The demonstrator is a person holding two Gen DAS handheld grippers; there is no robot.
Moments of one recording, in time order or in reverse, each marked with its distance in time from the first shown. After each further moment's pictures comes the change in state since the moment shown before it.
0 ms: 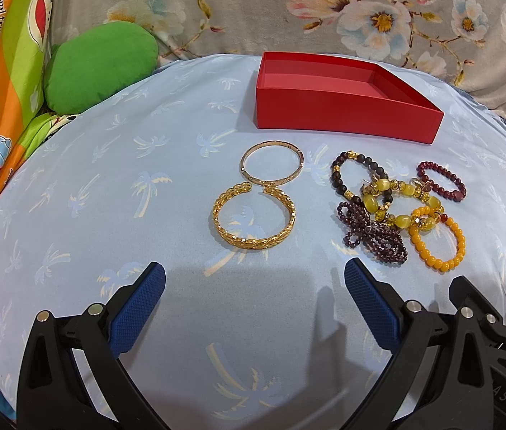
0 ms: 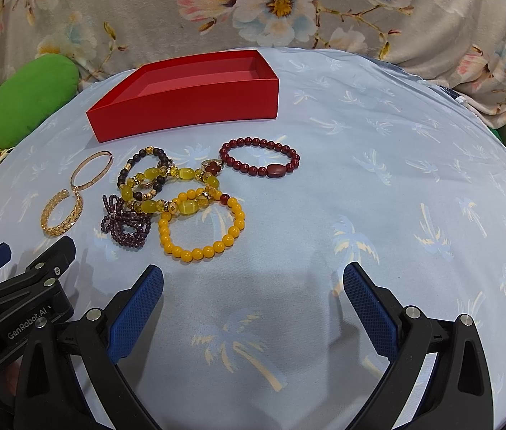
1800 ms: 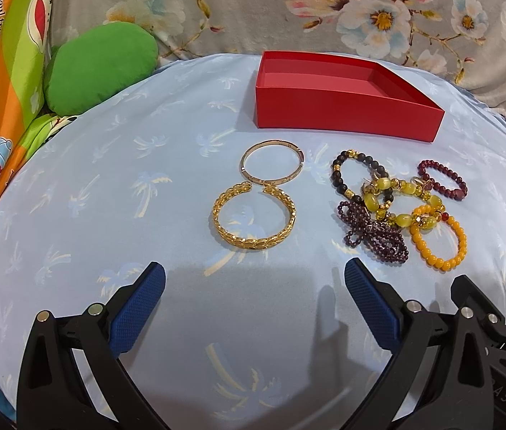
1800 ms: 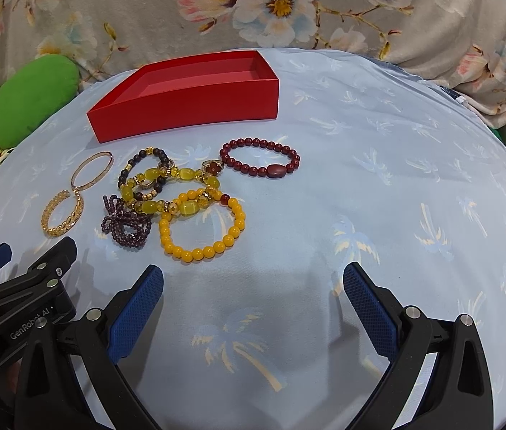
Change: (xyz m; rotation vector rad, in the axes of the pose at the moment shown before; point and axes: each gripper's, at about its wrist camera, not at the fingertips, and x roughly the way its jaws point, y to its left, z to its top) left arm 0.002 0.001 0.000 0.001 0.005 -0.002; right arm 0.000 0.000 0.000 0.000 0.001 0.004
